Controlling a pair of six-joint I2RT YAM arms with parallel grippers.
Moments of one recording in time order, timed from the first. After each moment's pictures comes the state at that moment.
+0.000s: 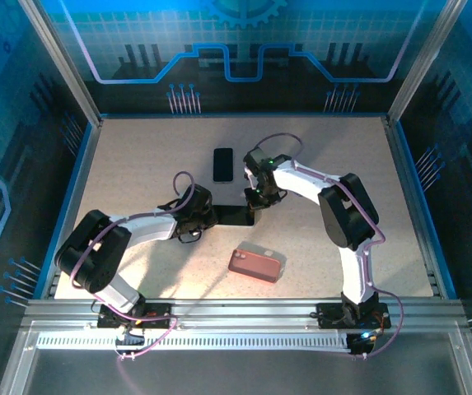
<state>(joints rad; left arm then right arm) -0.52 1.59 0.70 -0.09 0.03 -0.98 0.59 2.06 1.49 -0.82 -0.13 0.31</state>
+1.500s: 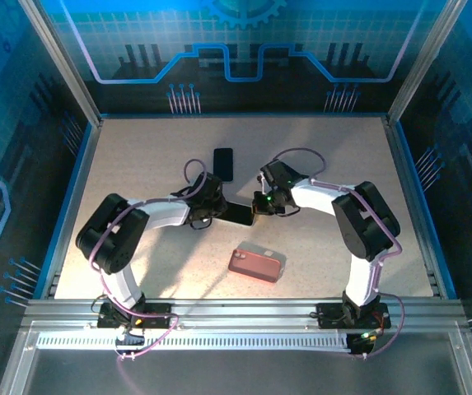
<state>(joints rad) -0.52 1.78 0.90 -0.05 0.00 -0.97 0.53 1.88 1.10 -0.36 -0.28 0.53</state>
